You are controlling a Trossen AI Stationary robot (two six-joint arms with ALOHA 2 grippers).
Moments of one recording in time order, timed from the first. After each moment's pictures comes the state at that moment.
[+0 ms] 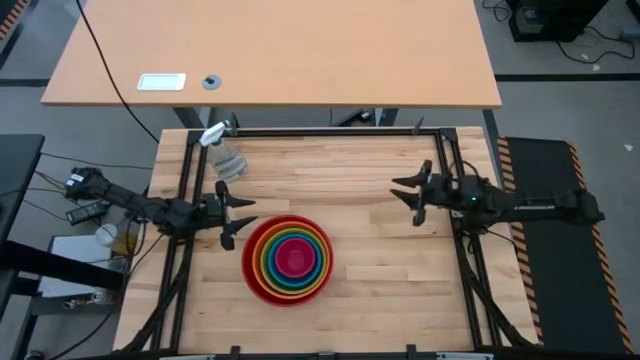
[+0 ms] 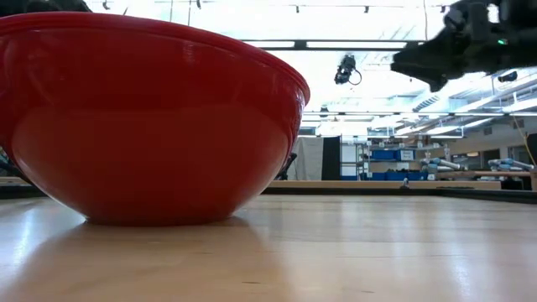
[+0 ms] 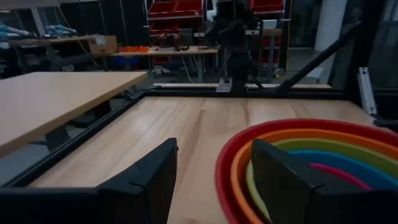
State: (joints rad) left arm -0.34 0.39 0.07 0.30 -0.54 0.02; right arm -0.10 0.45 0.17 0.28 0.17 0.02
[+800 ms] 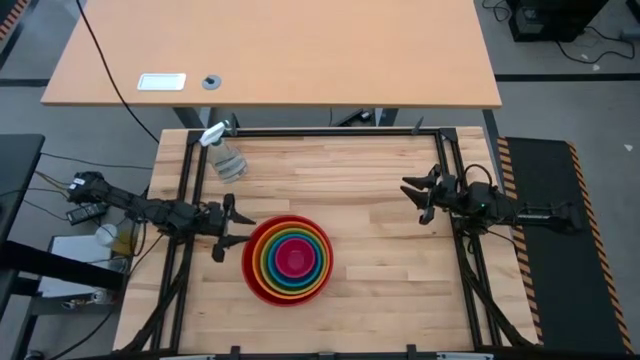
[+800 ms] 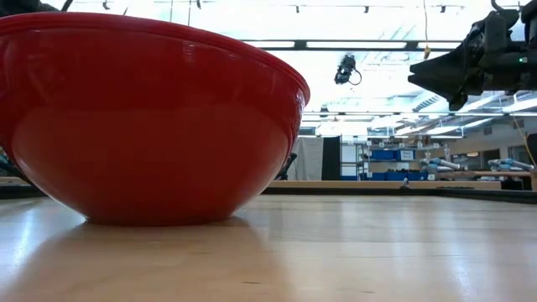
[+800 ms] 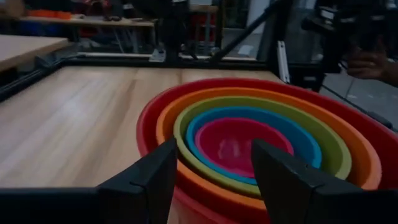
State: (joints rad) left arm -0.32 0.28 0.01 0.16 -0.24 -0.09; right arm -0.10 0.09 0.01 0.21 0.25 0.14
